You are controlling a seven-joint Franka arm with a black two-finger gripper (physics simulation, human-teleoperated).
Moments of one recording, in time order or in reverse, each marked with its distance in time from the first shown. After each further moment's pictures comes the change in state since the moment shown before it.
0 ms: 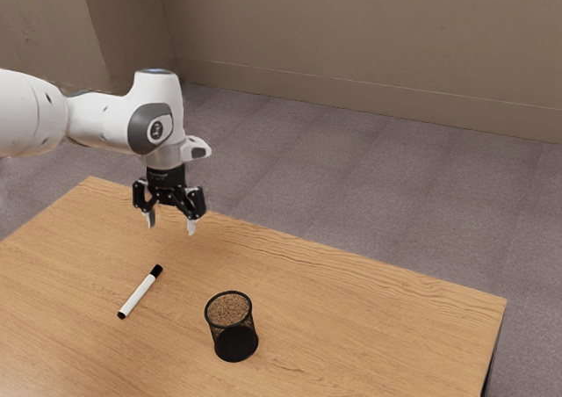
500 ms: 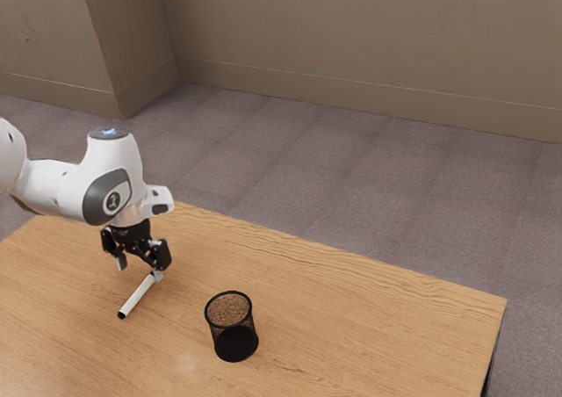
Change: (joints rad) arm -0.001 -0.149 0.061 -0.447 0.054 0.430 0.158
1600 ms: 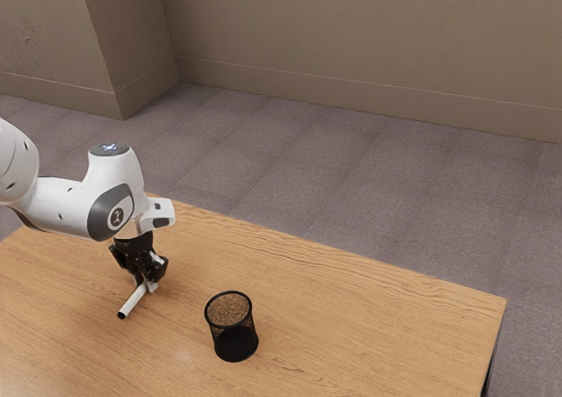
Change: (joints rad) arm 0.001 0.058 0.003 -0.022 -0.039 0.102 0.114
